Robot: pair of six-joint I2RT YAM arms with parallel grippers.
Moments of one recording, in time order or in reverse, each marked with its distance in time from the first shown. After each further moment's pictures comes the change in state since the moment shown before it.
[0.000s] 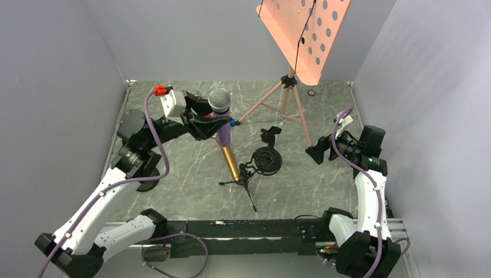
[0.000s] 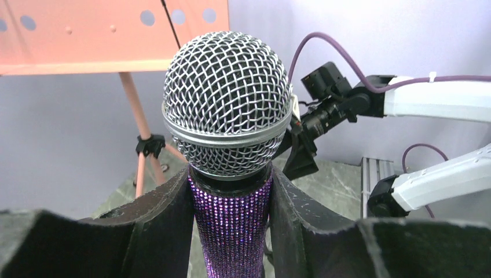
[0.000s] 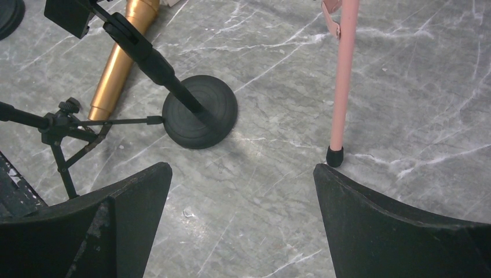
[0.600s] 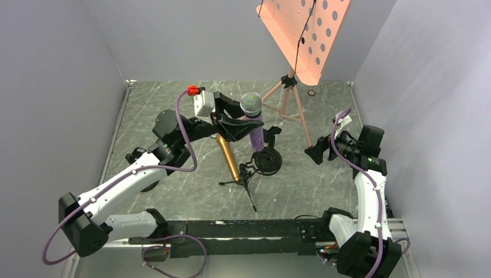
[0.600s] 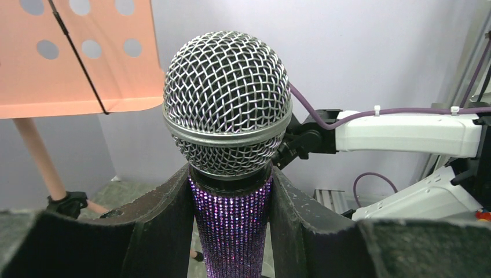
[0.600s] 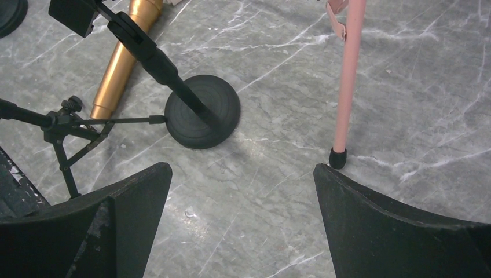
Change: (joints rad) left arm -0.208 0.229 -0.026 0.415 -0.034 -0.116; right arm 0.011 0.000 0.000 0.000 0.002 0.000
